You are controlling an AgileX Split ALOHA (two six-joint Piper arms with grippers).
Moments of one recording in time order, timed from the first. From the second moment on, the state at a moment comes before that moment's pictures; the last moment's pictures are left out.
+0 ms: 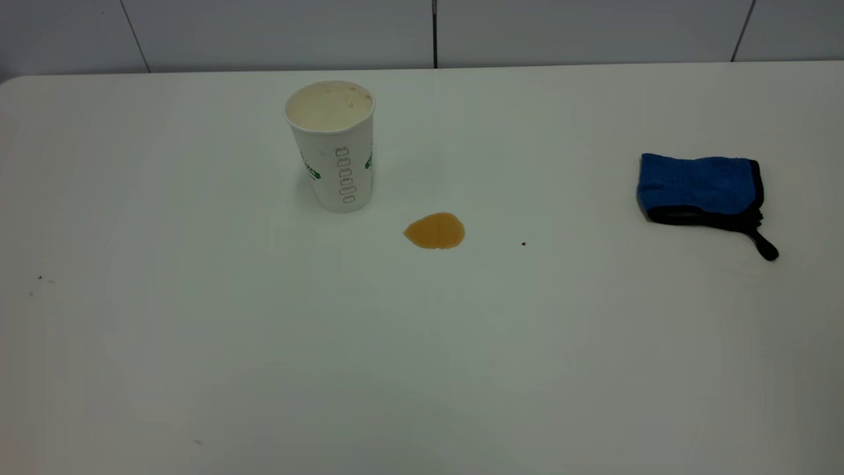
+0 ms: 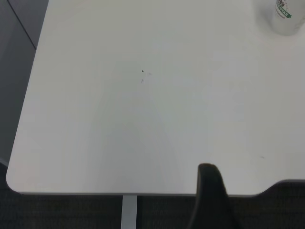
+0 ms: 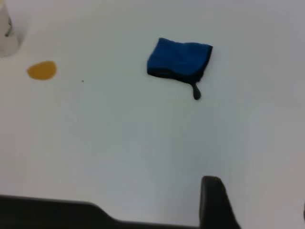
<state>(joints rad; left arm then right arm) 0.06 -0.02 -0.49 -0.02 1.12 0.05 0.07 0.15 -0.56 -0.06 1.11 0.06</state>
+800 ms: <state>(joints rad) 0.06 -0.02 -0.49 -0.02 1.12 0.05 0.09 1.98 -1.59 -0.04 1.11 -0.25</state>
